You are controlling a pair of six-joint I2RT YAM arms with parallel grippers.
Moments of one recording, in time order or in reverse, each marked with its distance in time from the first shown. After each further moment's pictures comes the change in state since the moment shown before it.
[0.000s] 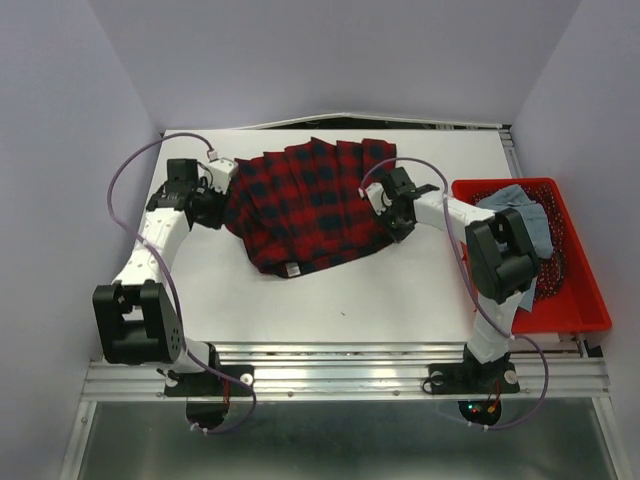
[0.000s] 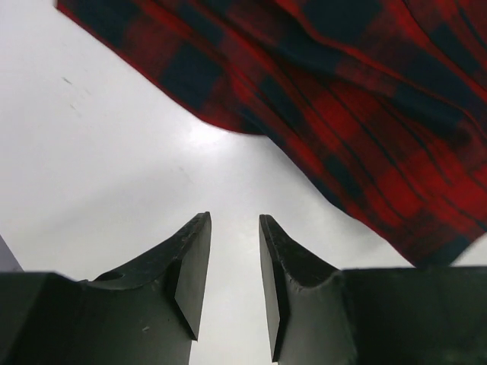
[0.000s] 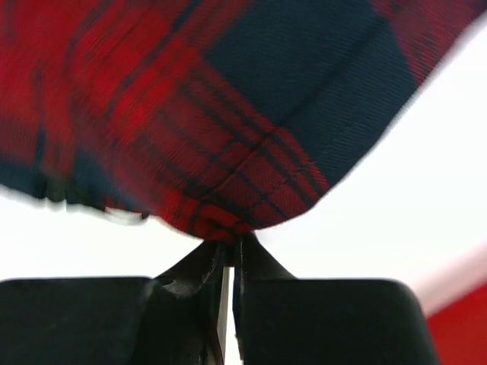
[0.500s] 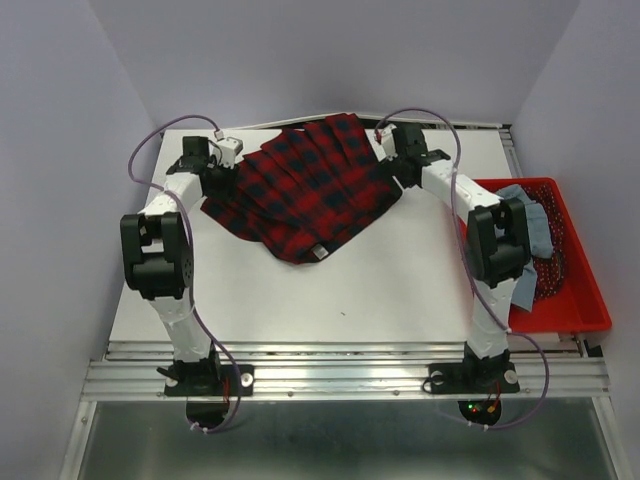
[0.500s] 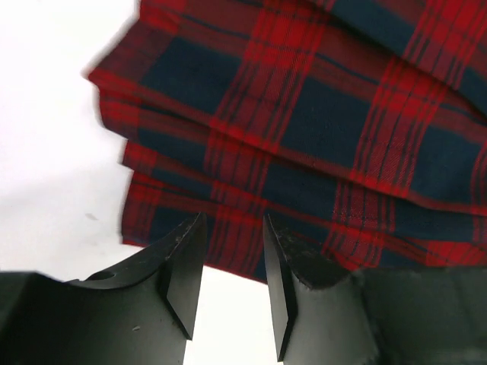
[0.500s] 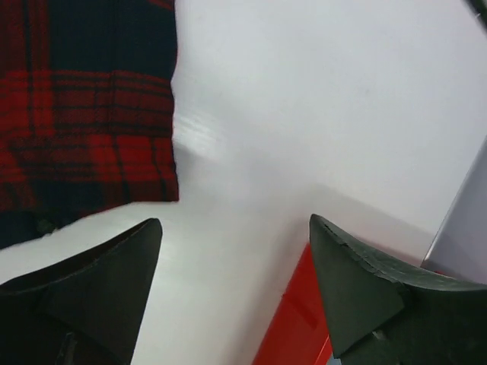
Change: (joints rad) left arm 0.035 0.463 0.340 0.190 0.050 -0.102; right arm -0.110 0.210 0.441 0.144 0.313 -0.082
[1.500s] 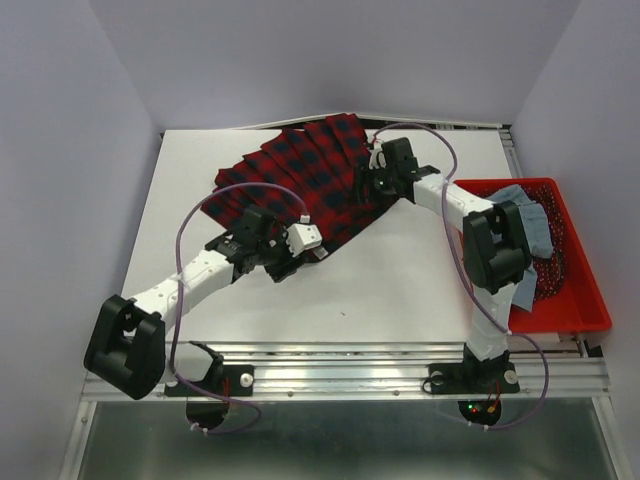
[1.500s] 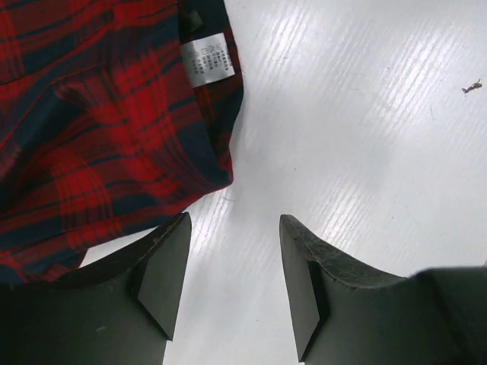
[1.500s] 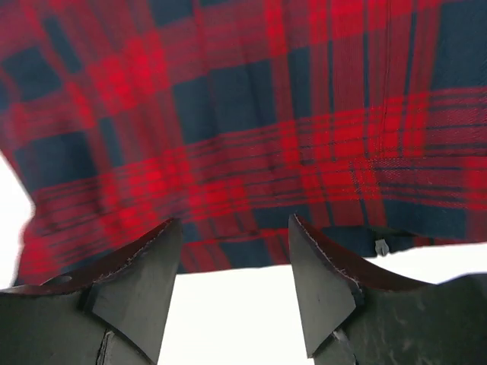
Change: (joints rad) left arm -0.511 -0.589 -0.642 0.025 0.114 0.254; right arm 0.062 -0.109 -0.173 0.135 -0.671 0.656
